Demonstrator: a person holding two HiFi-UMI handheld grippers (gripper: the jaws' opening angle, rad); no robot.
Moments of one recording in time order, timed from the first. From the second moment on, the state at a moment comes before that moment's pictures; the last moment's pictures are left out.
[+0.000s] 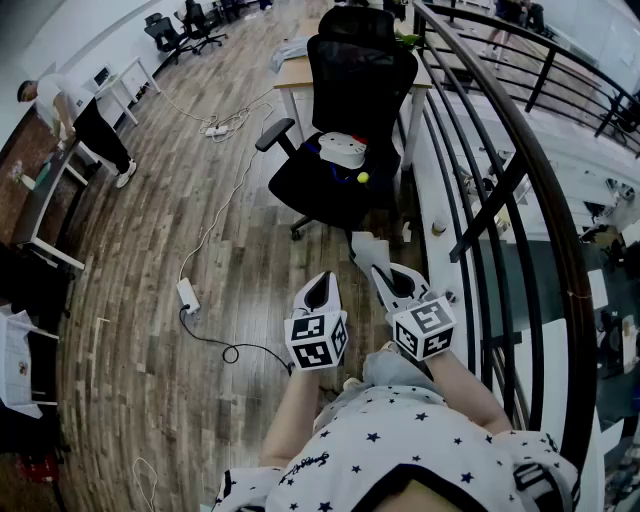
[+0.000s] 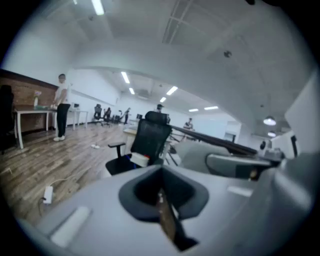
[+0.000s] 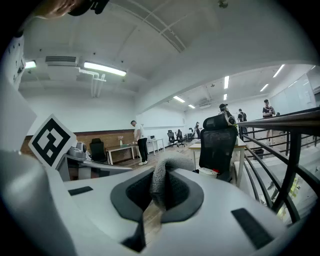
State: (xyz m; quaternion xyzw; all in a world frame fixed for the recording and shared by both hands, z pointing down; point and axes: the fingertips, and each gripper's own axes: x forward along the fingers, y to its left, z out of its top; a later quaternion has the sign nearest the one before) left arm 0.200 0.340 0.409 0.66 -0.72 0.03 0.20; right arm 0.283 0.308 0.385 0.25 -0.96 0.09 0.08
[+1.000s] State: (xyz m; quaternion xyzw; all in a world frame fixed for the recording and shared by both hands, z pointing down) left arm 0.196 0.377 0.414 0.66 -0.72 0.03 0.21; right arm 0.288 0.338 0.388 0.26 -0.96 0.10 0.07
